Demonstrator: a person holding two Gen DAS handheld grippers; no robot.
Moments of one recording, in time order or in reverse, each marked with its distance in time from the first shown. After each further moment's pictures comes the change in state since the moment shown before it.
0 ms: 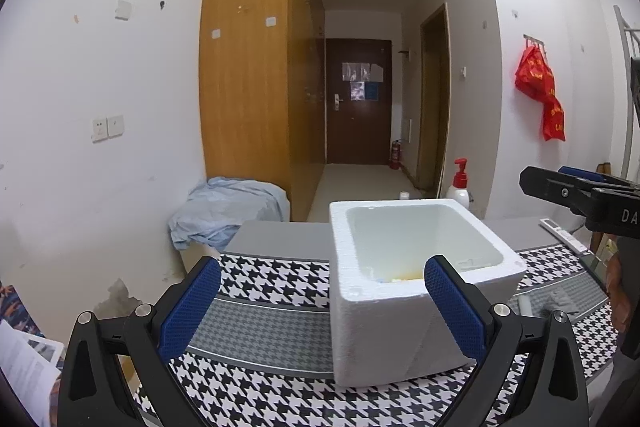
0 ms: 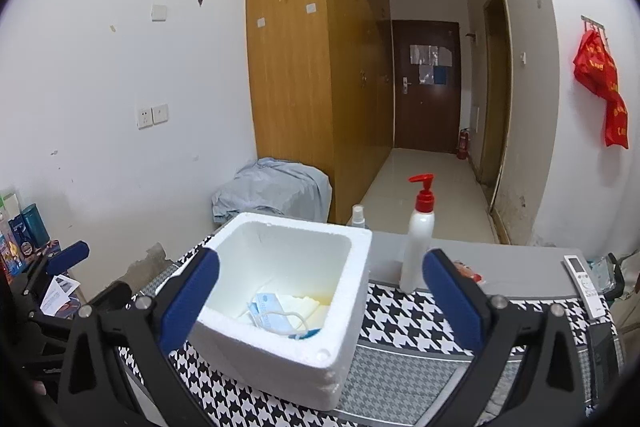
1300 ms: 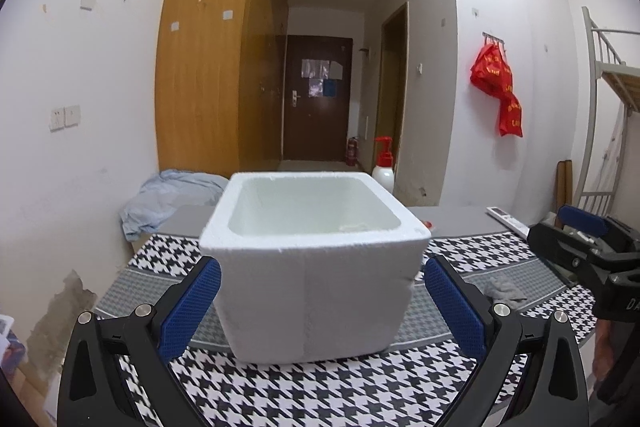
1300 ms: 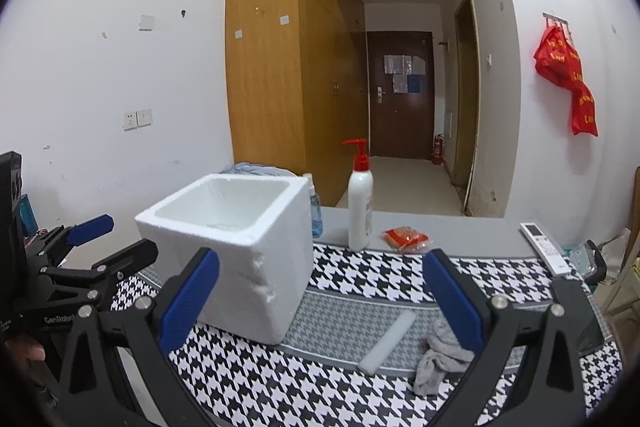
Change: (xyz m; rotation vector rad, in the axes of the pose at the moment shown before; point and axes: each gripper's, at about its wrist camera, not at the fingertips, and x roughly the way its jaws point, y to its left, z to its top) left arm 0.000 -0.062 -0.029 -0.009 0.011 -0.168; right arm -0.062 -0.045 -0.078 0.023 -0.052 -0.074
